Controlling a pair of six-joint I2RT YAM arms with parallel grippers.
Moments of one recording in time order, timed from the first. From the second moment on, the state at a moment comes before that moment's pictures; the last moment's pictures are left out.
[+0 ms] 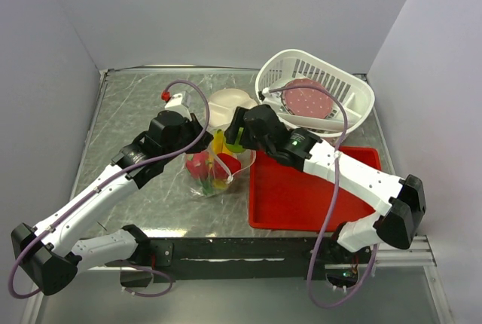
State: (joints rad) left arm -0.67 1.06 1.02 -0.41 -0.12 -0.68; right arm 0.90 1.41 1.29 -0.49 0.36 0.84
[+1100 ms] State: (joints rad) left arm -0.67 1.07 1.03 -0.40 -0.12 -0.70; right arm 0.86 1.26 1.15 -0.53 0.38 0.79
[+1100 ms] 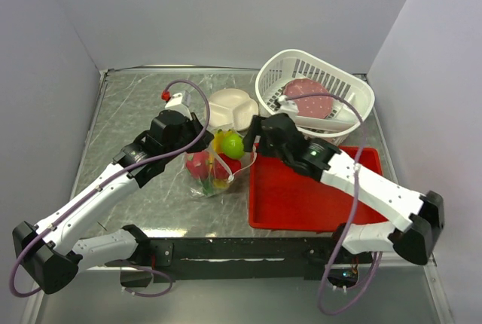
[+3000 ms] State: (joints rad) left arm -0.66 1.03 1.10 -0.43 -0.23 -0.60; right arm 0.87 1.48 1.42 -0.60 0.17 0.65
